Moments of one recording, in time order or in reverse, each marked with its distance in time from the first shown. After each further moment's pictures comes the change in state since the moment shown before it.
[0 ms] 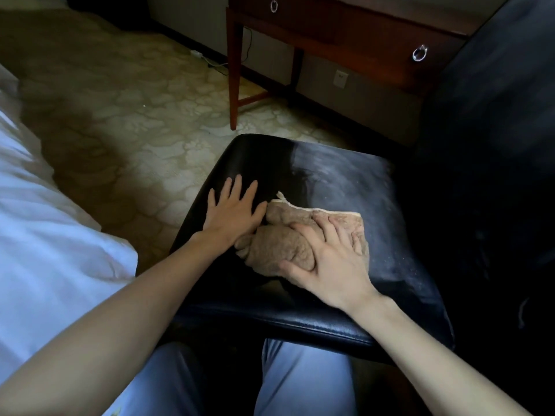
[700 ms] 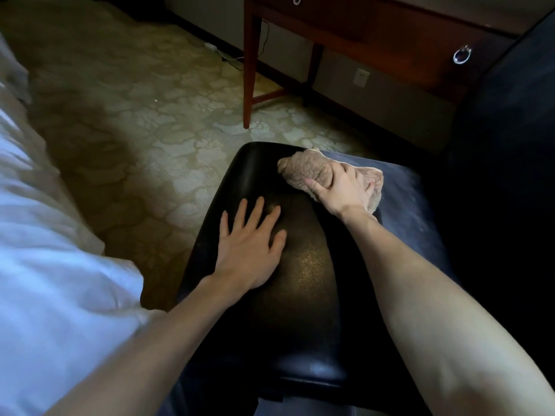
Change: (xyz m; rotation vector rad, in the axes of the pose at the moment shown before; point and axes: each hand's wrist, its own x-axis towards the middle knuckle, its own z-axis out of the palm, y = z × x) left_hand -0.021 -0.001 0.012 -0.010 0.071 0.038; right_hand 0.209 0.027 -0.008 0.128 0.137 0.243
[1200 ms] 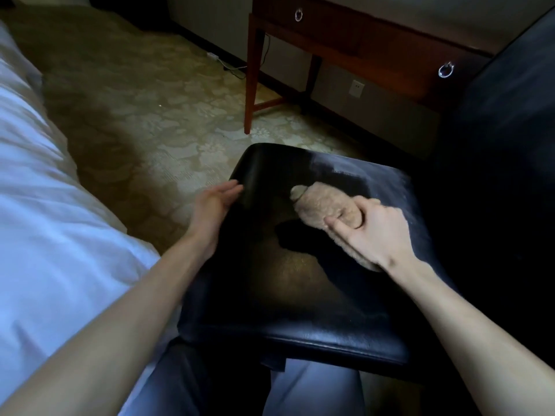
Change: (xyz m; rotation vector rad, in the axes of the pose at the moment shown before) left_hand -0.012 -0.045 -0.062 -1.501 0.126 -0.424; right_hand -0.129 0.025 -0.055 -0.149 0.163 -0.234
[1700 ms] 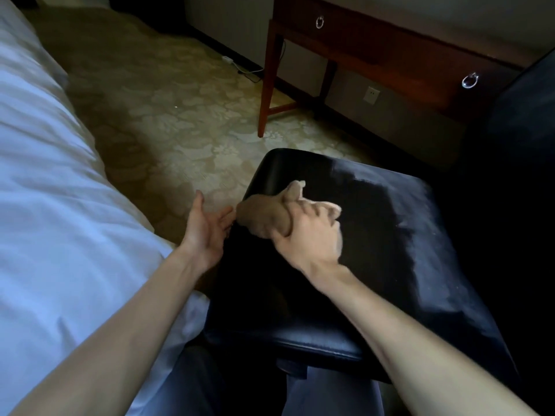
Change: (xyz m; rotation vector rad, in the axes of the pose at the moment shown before) left_hand 0.014 -0.017 -0.064 -0.284 -0.123 -0.314; right_hand 0.004 -0.152 0.048 0.016 -0.233 0.007
